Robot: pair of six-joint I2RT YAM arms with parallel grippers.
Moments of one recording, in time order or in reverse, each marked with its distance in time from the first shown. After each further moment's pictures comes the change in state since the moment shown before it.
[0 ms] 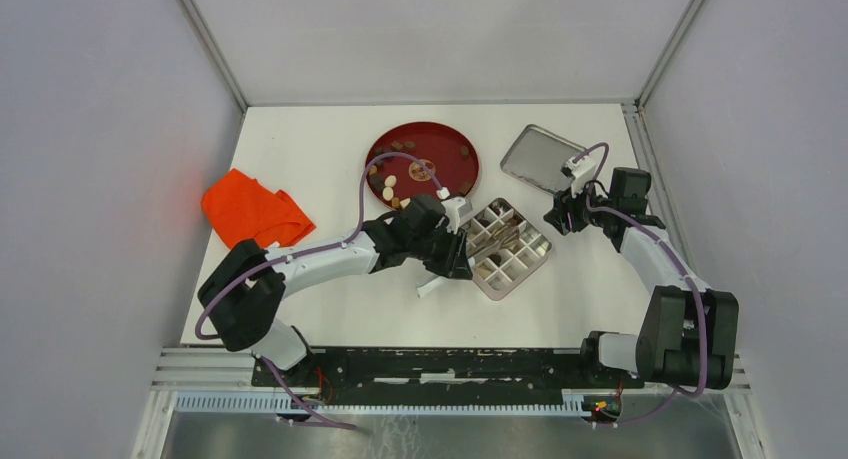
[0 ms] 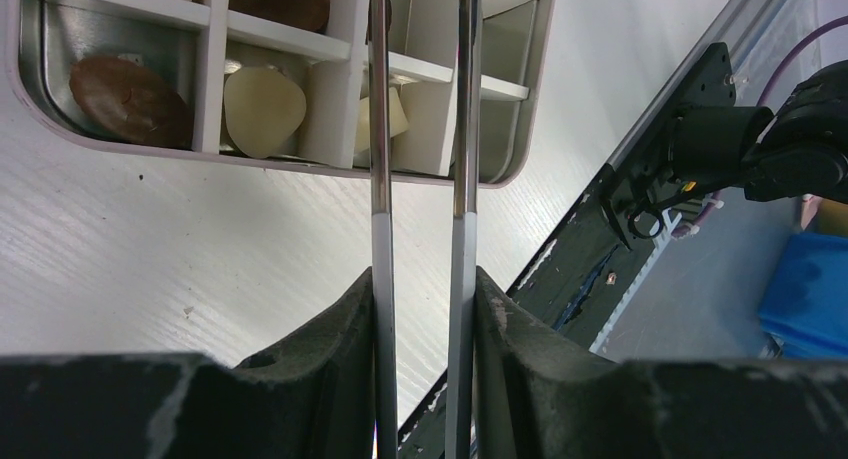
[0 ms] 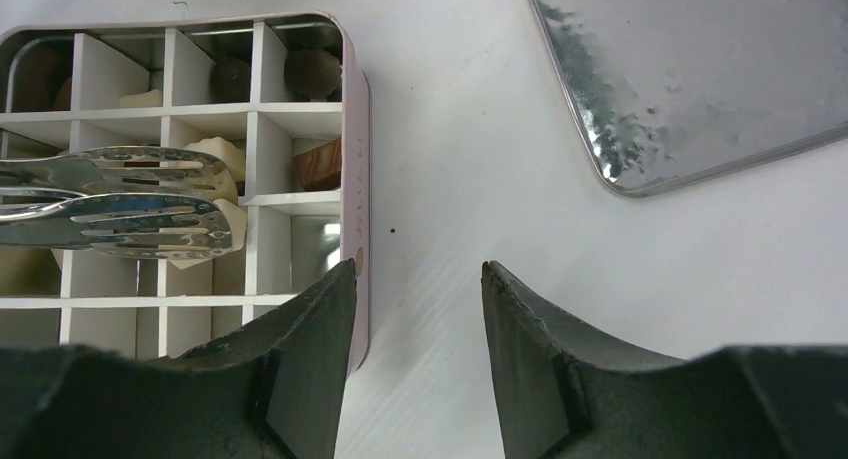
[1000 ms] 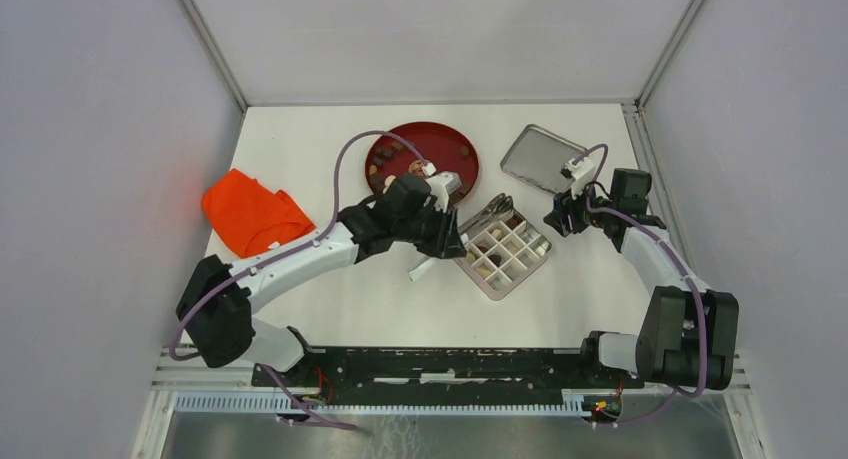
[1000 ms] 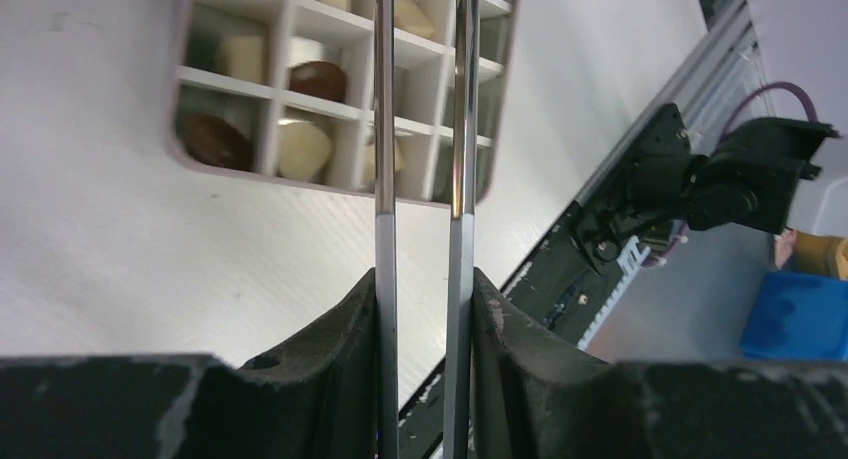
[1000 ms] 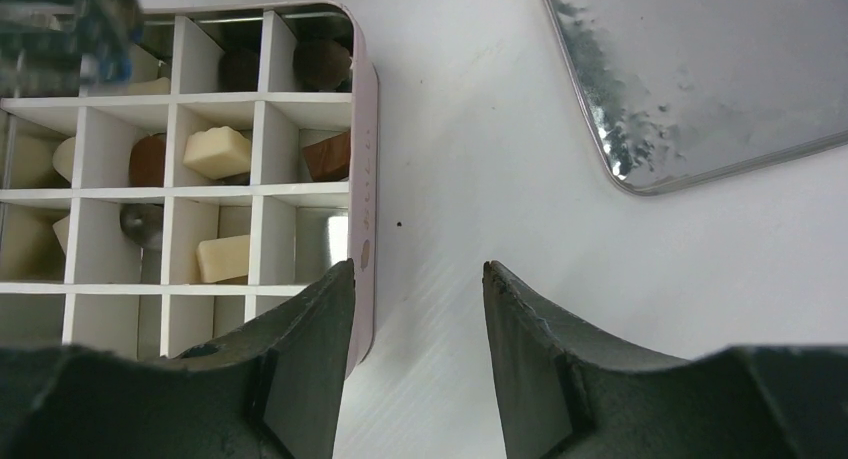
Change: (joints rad) left arm 0.032 -0.119 0.092 -0.116 -0.040 0.010; right arm -0.005 0.003 0.000 -0.015 -0.018 -0.022
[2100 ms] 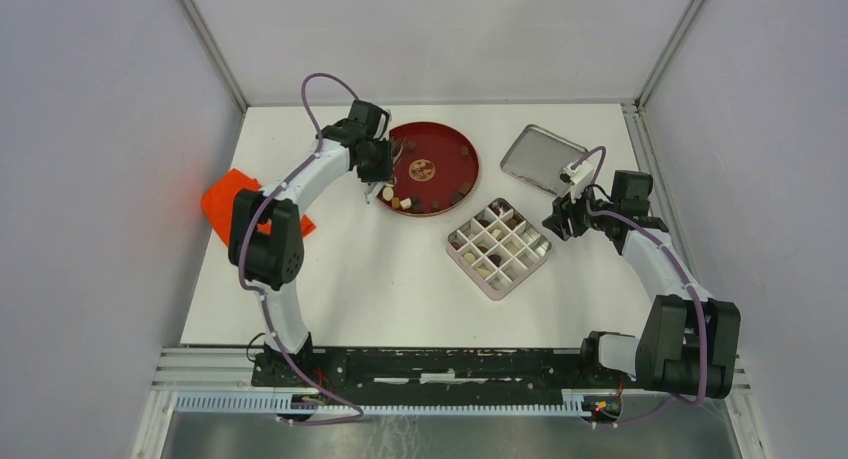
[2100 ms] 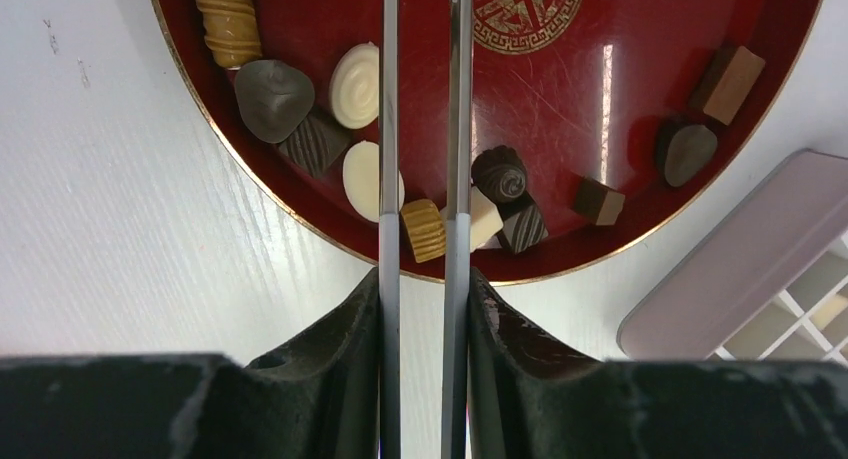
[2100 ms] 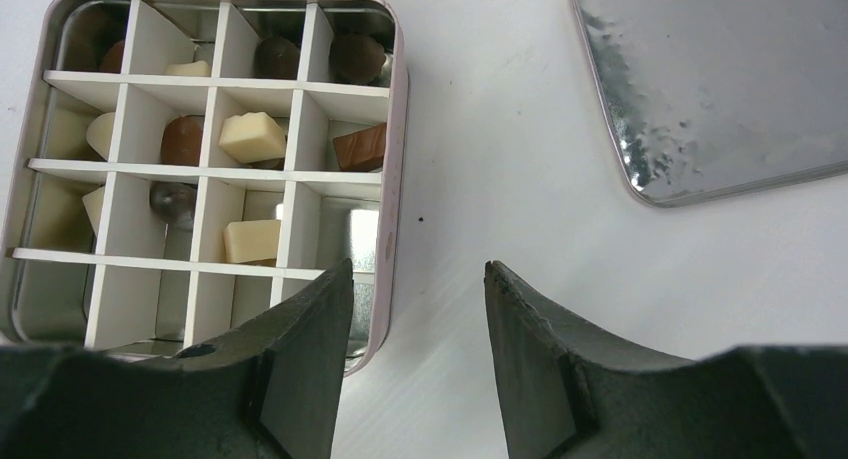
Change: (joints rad) left arm 0.515 0.463 0.528 -0.391 -0.220 0.240; right arm 0.000 -0.040 0.000 -0.067 -0.047 -0.068
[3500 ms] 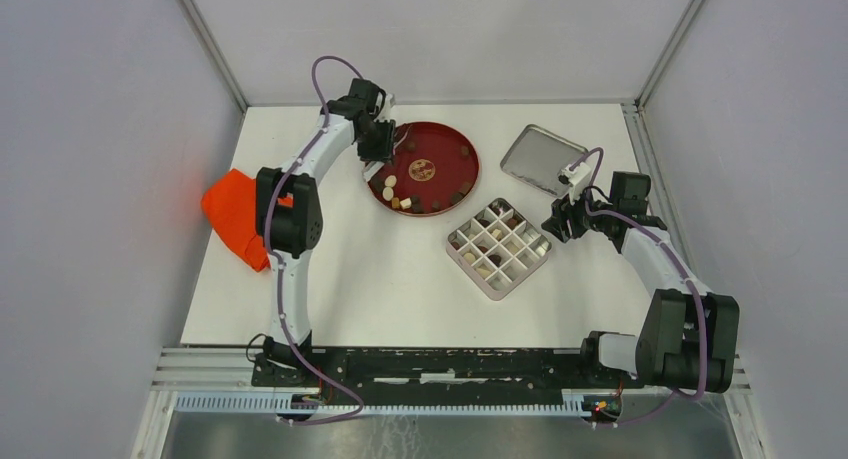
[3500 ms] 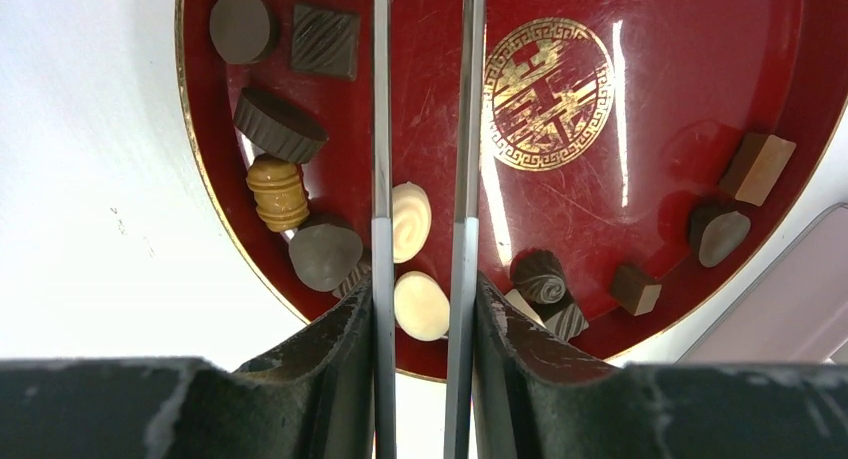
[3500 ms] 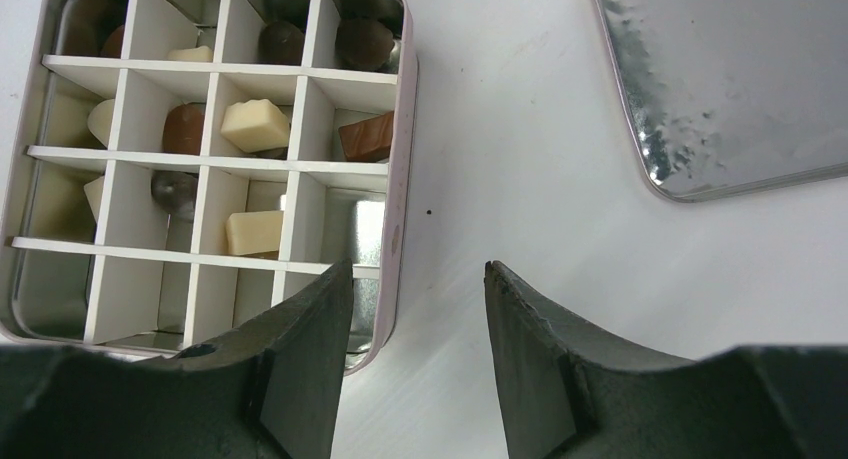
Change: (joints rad) left arm 0.066 0.314 0.408 -0.149 0.076 0.142; right arm 0.000 0.025 0.000 -0.013 -0.009 -0.017
